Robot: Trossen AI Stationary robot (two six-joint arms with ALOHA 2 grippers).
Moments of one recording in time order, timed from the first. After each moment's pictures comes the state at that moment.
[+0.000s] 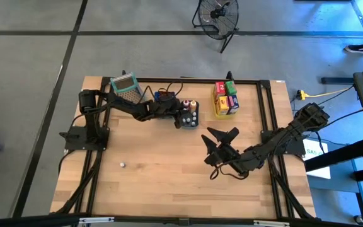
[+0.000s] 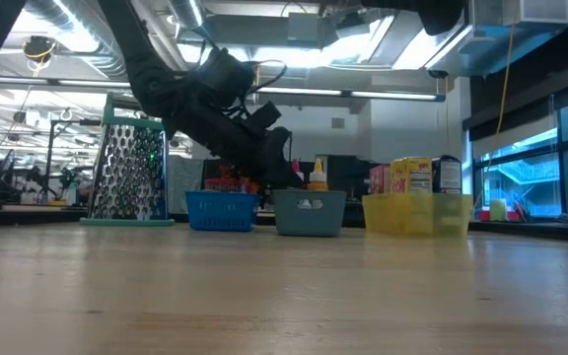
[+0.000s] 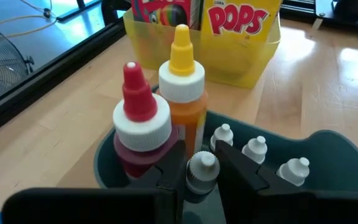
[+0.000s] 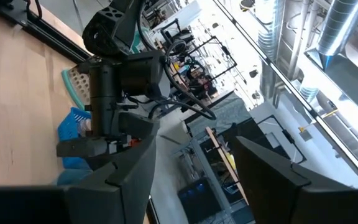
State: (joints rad) left arm 0.30 1.85 0.81 0.60 -0.10 -0.10; right arm 0.61 1.56 0.81 0.86 1.36 -1.06
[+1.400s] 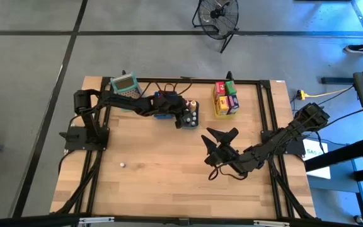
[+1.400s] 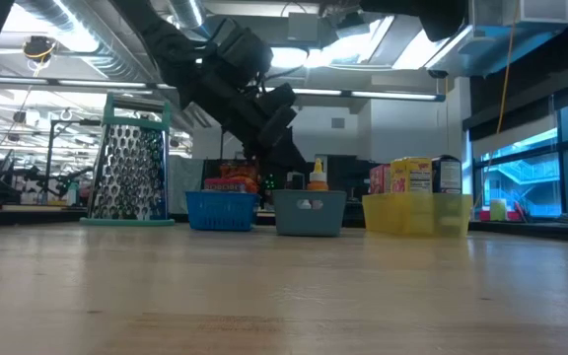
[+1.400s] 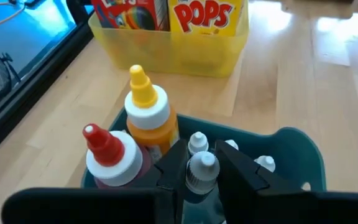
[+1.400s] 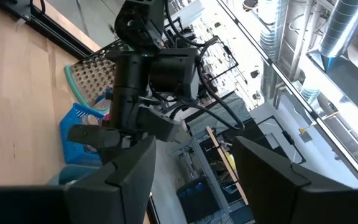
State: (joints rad) left arm 0.30 1.78 0.98 0.23 -0.03 0.01; right arm 0.61 1.56 0.81 0.81 1.36 -1.03
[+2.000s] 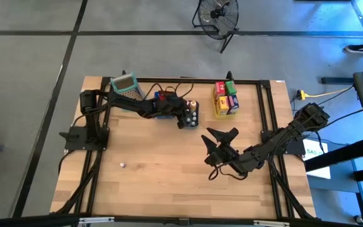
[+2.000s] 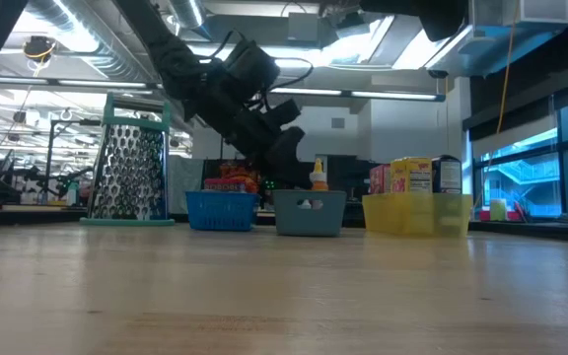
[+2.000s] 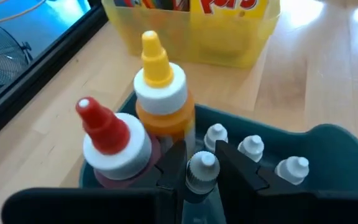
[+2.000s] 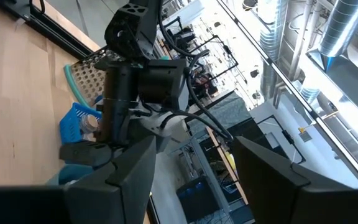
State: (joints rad) left arm 0.28 1.86 0.98 0.29 -0.11 -0.03; right arm 0.61 1.56 0.81 0.81 1.36 -1.03
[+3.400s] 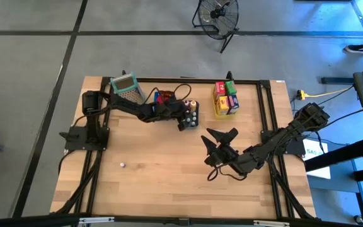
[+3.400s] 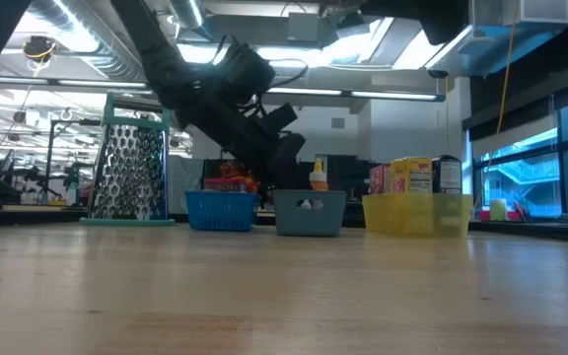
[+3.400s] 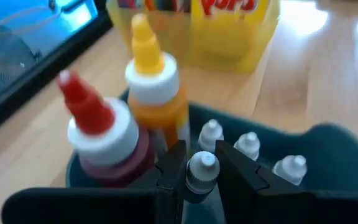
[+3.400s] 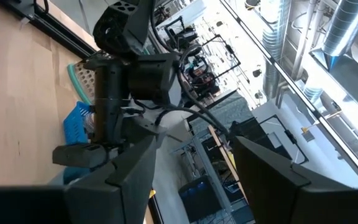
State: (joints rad) left arm 0.25 1.88 0.92 0.44 -0.19 -0.06; right arm 0.61 1.56 0.81 0.76 1.36 -0.98
